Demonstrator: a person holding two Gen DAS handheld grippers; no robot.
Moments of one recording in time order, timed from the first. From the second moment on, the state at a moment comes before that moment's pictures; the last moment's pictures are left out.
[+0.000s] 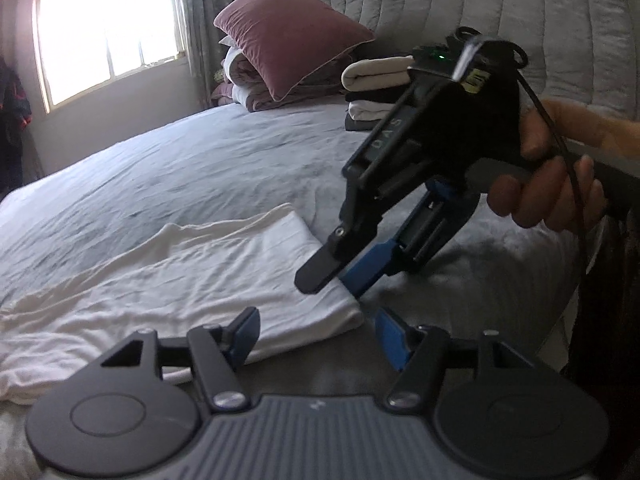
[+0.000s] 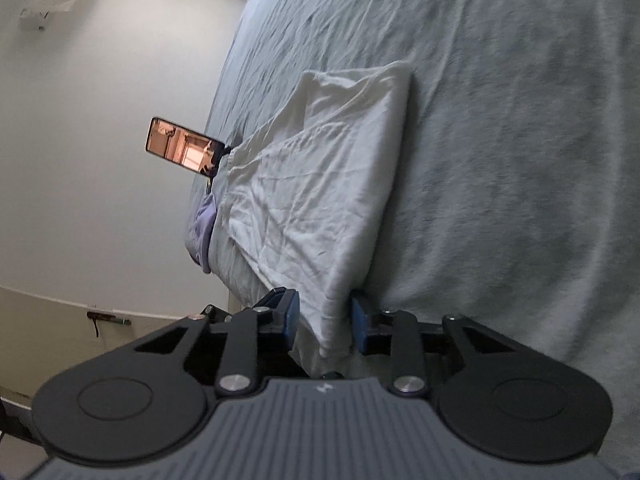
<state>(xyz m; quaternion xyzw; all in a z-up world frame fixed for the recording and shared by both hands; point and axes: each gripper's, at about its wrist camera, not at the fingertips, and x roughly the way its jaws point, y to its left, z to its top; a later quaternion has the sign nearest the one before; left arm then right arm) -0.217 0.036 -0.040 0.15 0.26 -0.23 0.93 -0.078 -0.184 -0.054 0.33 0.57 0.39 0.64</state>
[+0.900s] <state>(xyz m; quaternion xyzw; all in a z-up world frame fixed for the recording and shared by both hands) -0.189 0.006 -0.047 0.18 0.29 -0.13 0.93 -0.046 -0.201 -0.056 0.40 0.54 0.33 0.66</state>
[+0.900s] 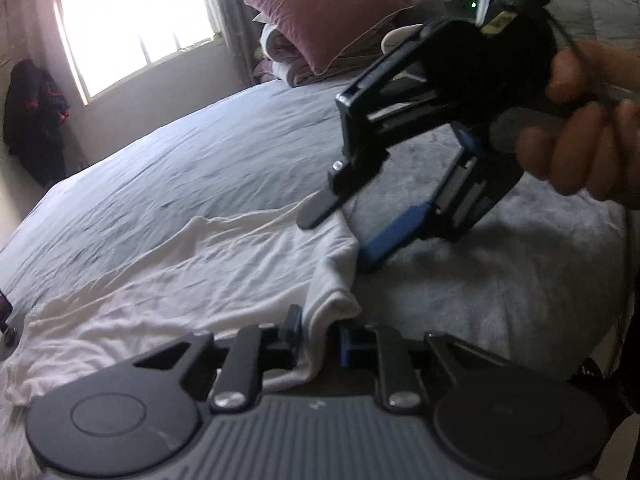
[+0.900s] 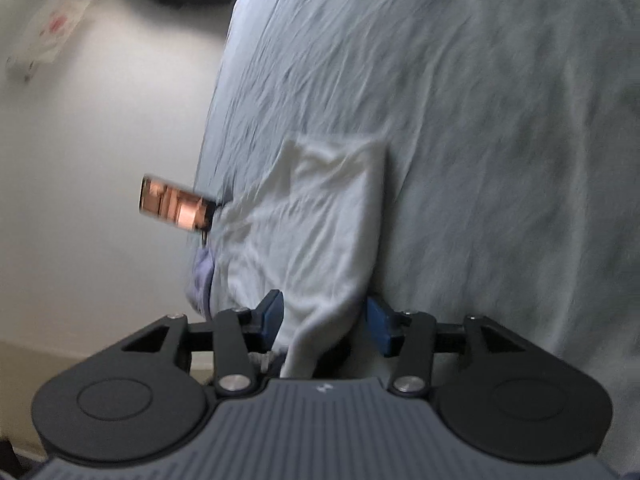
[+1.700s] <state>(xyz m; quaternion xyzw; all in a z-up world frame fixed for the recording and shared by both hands) -0.200 -0.055 -0.028 0.14 0.31 -0.13 0.93 -0.041 -0.237 -0.054 0.39 0.44 0.23 0.78</state>
